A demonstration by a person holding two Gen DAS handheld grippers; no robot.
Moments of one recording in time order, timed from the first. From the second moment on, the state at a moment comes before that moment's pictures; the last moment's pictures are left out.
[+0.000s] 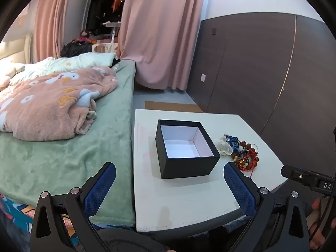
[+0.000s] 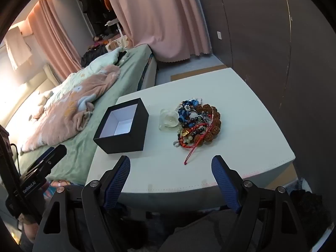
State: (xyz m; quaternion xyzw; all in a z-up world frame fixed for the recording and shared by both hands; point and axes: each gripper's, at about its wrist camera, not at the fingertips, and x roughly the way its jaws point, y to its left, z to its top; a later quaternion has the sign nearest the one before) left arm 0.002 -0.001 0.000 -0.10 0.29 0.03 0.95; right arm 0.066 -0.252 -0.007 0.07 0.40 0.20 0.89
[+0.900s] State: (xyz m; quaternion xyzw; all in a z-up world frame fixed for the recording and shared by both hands) left arm -0.003 -0.002 0.001 -0.11 0.27 0.00 0.96; right arm 0.080 -0.266 -0.018 0.13 0.42 0.20 0.88
